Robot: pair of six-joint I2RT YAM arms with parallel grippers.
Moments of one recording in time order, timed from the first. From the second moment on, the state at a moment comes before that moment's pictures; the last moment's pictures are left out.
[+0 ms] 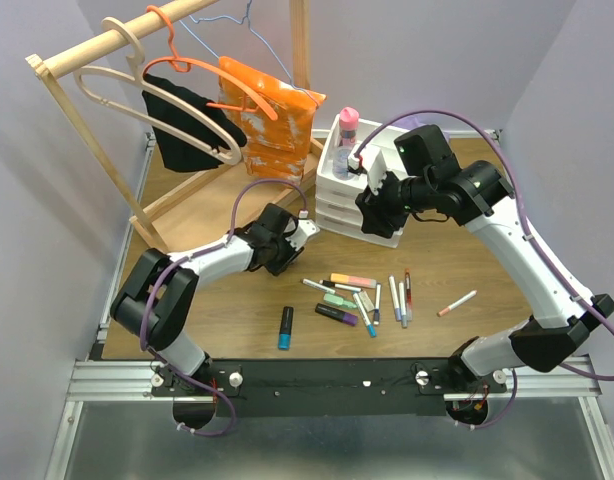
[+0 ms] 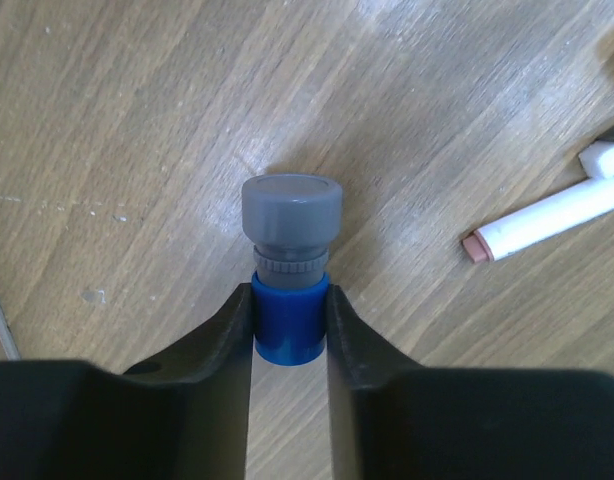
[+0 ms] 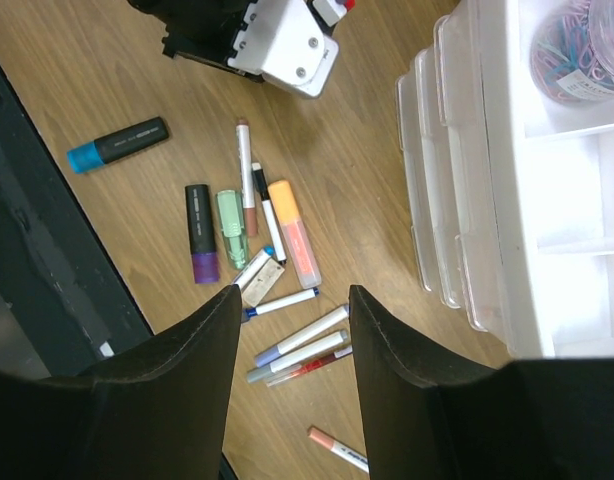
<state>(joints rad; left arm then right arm) -0.58 1.59 0.87 -0.28 0.10 0.30 0.64 1.44 1.75 -1.15 -0.30 -0.37</state>
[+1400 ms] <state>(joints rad) -0.52 1.60 1.57 -0.83 1.01 0.10 0.91 1.01 1.12 -0.49 -0.01 -1.42</state>
